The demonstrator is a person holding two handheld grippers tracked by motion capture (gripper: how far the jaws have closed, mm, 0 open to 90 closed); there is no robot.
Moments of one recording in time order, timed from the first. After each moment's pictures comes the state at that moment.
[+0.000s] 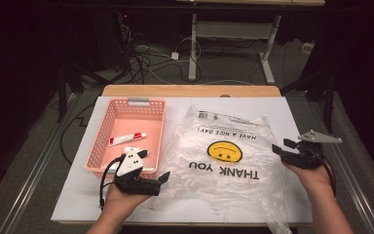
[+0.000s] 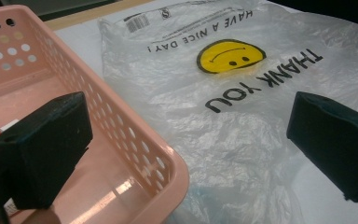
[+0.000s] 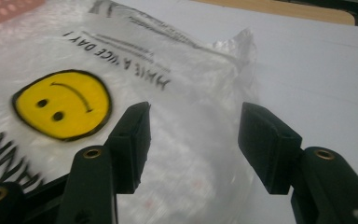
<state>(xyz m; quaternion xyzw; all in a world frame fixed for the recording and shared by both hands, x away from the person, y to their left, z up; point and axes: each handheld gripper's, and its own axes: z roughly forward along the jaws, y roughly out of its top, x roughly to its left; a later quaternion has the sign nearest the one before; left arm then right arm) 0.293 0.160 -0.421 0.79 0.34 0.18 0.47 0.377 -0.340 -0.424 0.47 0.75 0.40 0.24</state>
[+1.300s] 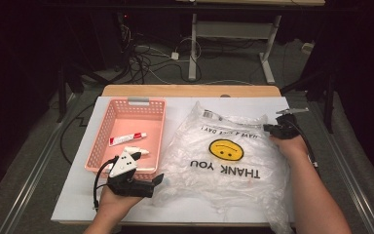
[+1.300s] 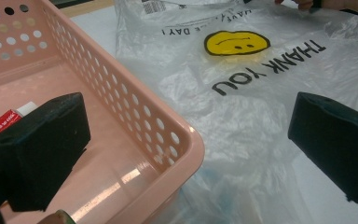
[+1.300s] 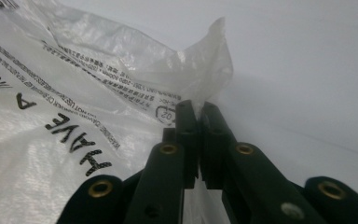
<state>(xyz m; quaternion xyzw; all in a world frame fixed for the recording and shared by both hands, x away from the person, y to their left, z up) 0.289 0.175 -0.423 0.79 0.35 0.17 0.47 0.495 -0.333 -0.459 0.51 0.76 0.34 0.20</state>
